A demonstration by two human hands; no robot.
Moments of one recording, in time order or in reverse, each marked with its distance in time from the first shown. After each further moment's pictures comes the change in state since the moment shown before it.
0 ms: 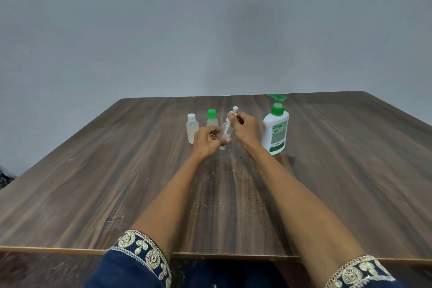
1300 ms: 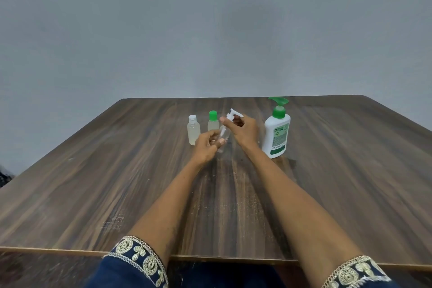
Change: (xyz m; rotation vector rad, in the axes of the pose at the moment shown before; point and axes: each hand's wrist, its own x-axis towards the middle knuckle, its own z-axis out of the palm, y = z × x) left_hand -0.005 -0.006 0.000 -0.148 -0.055 -0.081; right_hand 0.000 -0.001 0.008 0.002 0.073 0.055
